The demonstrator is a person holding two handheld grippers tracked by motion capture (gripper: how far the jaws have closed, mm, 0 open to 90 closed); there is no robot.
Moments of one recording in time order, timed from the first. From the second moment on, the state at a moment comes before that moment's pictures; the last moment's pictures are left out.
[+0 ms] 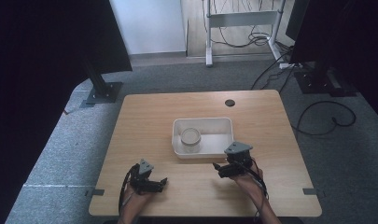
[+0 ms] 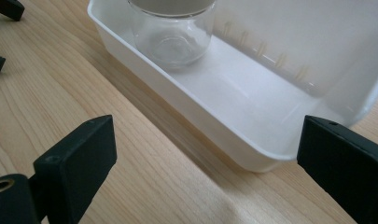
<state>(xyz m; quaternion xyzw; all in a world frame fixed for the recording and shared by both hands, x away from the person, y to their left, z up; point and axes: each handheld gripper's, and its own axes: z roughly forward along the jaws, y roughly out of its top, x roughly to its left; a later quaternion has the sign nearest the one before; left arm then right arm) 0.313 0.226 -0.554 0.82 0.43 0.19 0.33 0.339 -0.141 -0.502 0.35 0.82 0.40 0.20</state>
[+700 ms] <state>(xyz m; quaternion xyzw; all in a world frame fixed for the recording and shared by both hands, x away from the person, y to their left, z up) 0.313 0.226 -0.554 0.82 0.43 0.19 0.33 0.313 -0.183 -0.514 0.38 0.81 0.40 0.22</state>
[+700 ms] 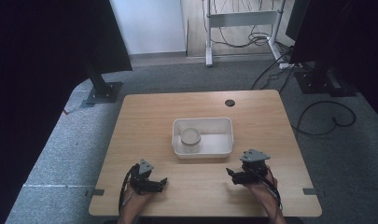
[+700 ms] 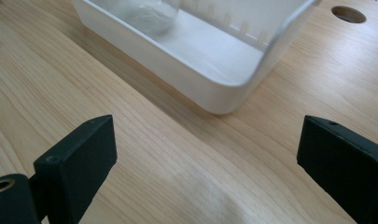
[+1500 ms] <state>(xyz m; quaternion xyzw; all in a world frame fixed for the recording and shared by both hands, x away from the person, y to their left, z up) 0.313 0.226 -0.554 0.82 0.43 0.19 0.33 0.293 -0.219 -0.552 0.43 0.80 0.36 0.23</state>
